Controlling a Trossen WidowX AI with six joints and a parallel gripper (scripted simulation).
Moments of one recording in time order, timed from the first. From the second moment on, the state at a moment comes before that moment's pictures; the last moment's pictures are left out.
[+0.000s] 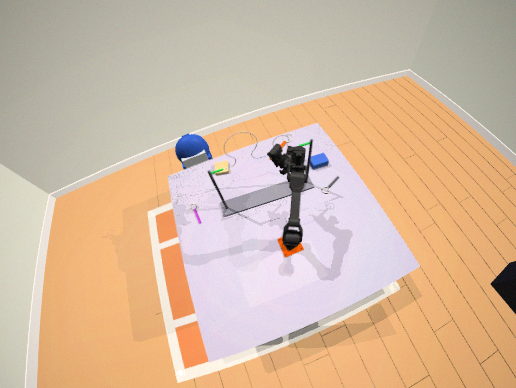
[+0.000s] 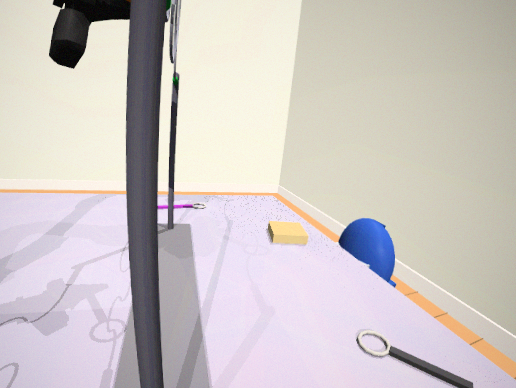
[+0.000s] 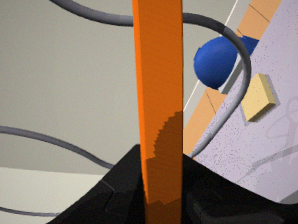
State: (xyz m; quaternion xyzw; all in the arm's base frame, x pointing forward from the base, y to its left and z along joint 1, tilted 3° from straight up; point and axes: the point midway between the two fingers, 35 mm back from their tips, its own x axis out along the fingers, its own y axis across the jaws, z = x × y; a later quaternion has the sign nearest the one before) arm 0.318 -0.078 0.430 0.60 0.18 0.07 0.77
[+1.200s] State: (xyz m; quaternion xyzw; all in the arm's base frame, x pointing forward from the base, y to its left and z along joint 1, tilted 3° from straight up) arm 0.311 -0.111 0.389 0.24 0.25 -0.05 0.94
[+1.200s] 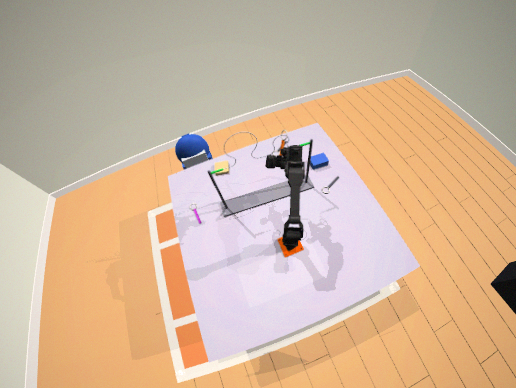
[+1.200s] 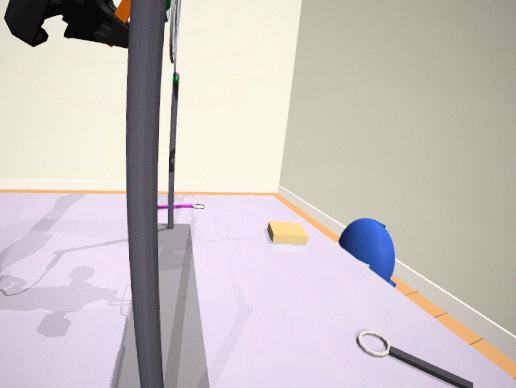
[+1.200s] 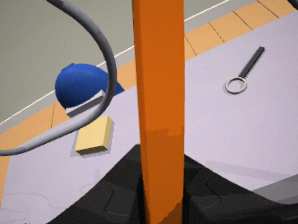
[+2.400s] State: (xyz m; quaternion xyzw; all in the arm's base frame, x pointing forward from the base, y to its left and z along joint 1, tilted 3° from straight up) arm 0.302 -0.165 0.387 -0.18 0.28 -0.16 0.93
